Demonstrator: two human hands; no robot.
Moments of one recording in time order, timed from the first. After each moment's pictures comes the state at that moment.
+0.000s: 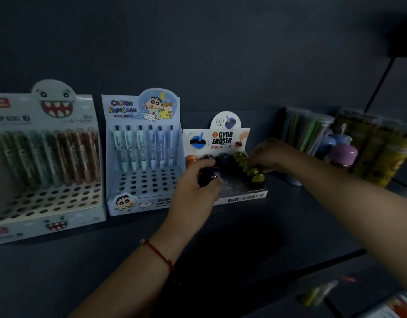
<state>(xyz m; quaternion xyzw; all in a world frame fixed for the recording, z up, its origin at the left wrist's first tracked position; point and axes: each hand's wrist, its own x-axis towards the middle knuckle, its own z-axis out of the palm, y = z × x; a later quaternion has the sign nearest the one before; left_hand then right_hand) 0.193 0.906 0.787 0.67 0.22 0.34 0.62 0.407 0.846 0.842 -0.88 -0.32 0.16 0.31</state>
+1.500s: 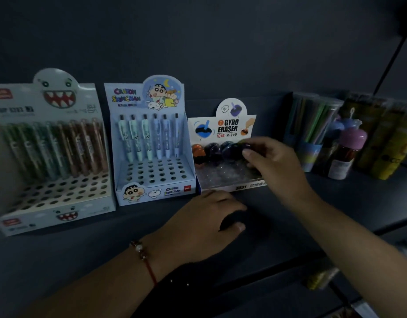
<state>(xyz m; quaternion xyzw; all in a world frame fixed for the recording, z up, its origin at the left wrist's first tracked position) 0.153 0.907 0.761 0.97 0.03 0.13 0.18 0.316 0.810 0.802 -0.69 -0.38 0.04 0.61</state>
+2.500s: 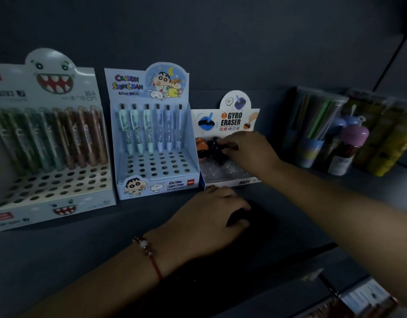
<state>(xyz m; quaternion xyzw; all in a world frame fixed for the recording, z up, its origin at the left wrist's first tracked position) 0.153 0.912 0.759 0.97 0.01 0.11 0.19 0.342 0.871 0.801 -0.82 -0.52 -0.08 0.22</state>
